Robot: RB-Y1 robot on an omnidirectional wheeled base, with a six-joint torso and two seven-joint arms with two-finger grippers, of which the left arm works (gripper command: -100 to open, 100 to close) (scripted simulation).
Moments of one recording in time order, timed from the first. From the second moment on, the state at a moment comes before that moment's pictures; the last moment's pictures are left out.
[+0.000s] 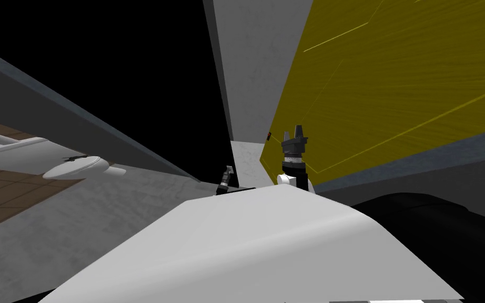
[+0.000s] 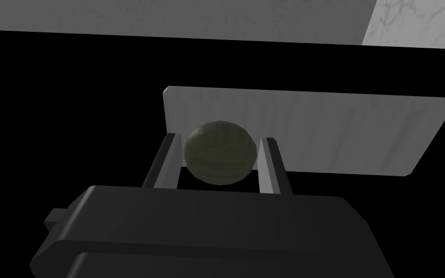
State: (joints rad) arm 0.13 0.05 -0.33 -0.96 -0.01 -0.76 0.01
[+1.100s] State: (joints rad) arm 0.12 0.06 -0.27 -0.94 0.01 -0.75 -0.01
